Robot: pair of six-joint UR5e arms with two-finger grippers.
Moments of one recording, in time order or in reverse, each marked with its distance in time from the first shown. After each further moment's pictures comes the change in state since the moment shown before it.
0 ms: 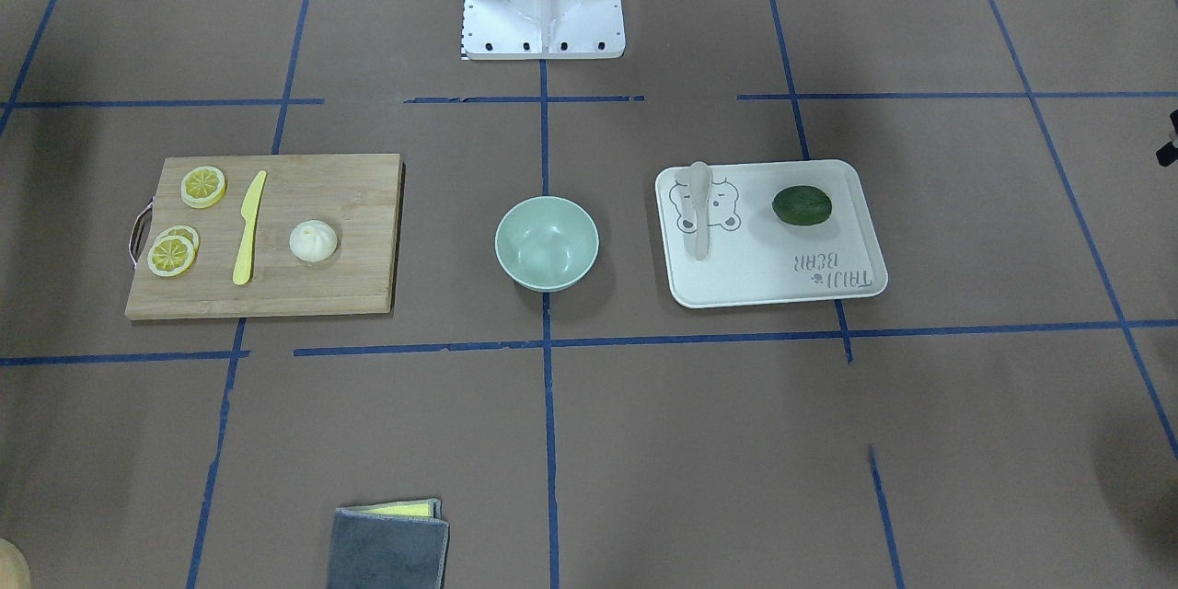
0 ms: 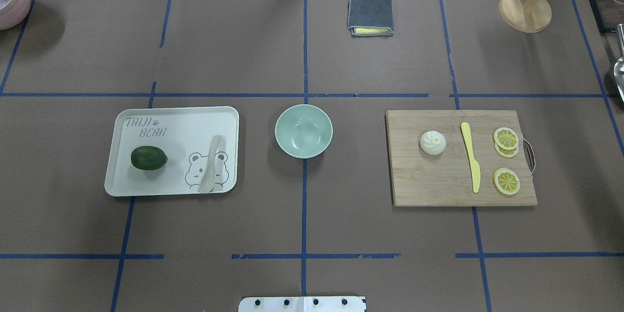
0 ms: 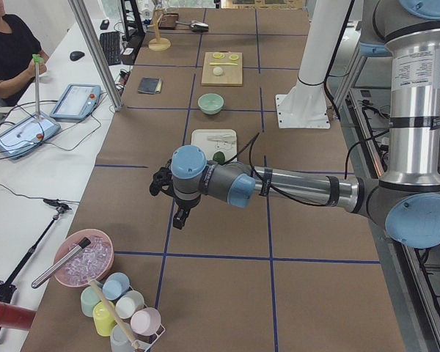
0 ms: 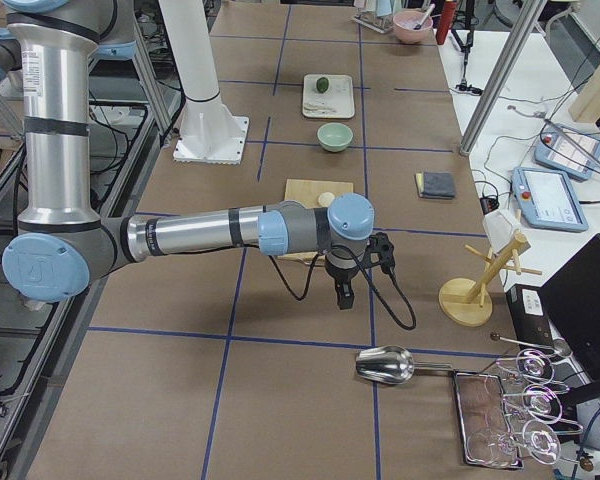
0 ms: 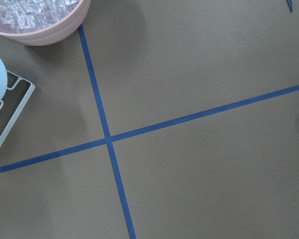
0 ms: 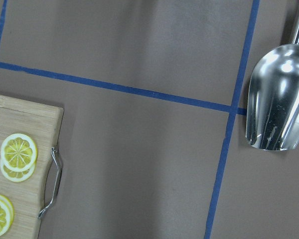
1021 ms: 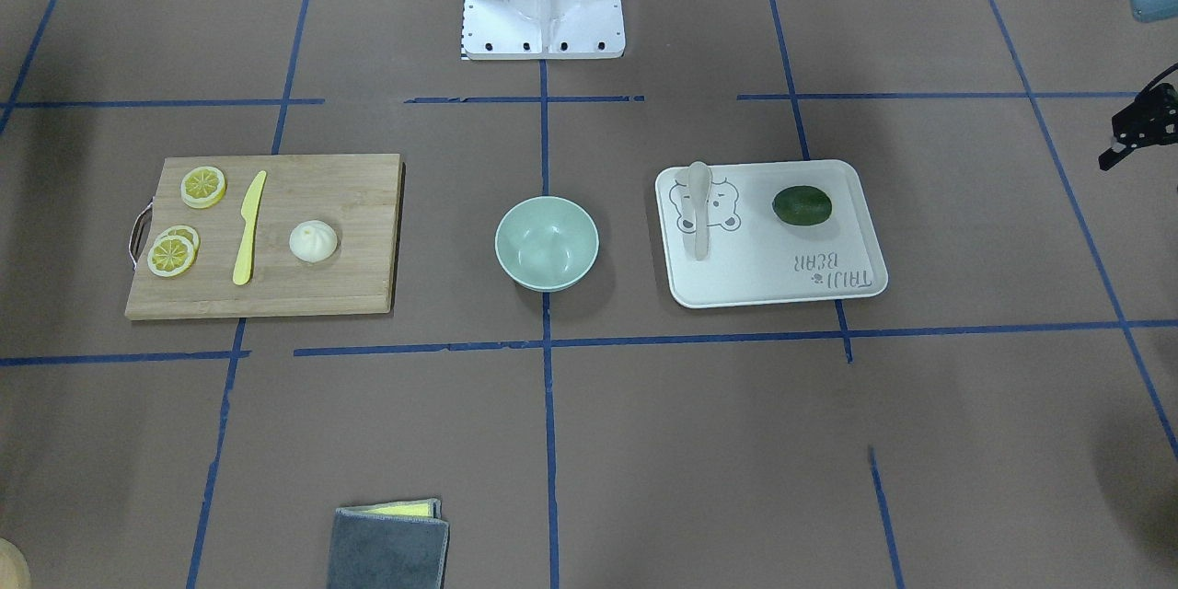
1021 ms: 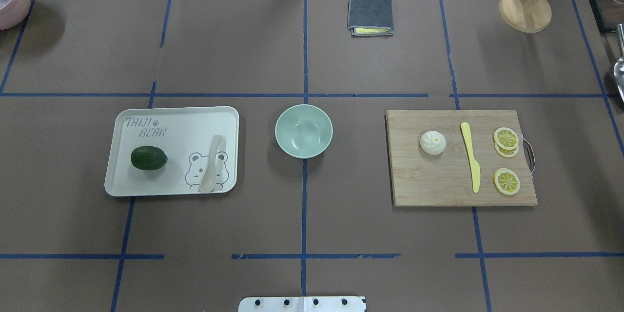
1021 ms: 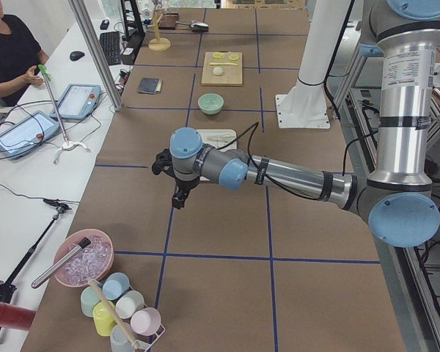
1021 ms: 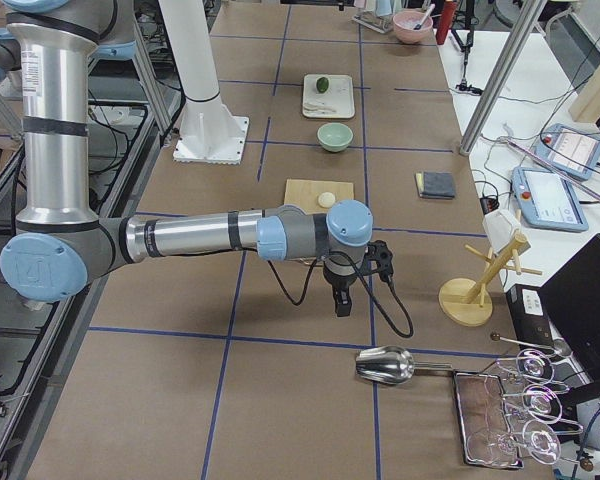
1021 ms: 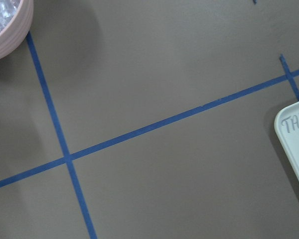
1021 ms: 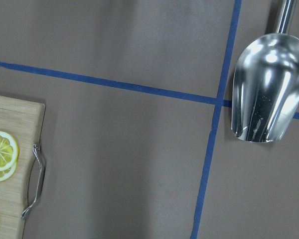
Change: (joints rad) left arm 0.105 -0.028 -0.054 -0.016 -0.005 -0.010; right arm 0.000 -0.007 -0.024 0.011 -0.022 0.006
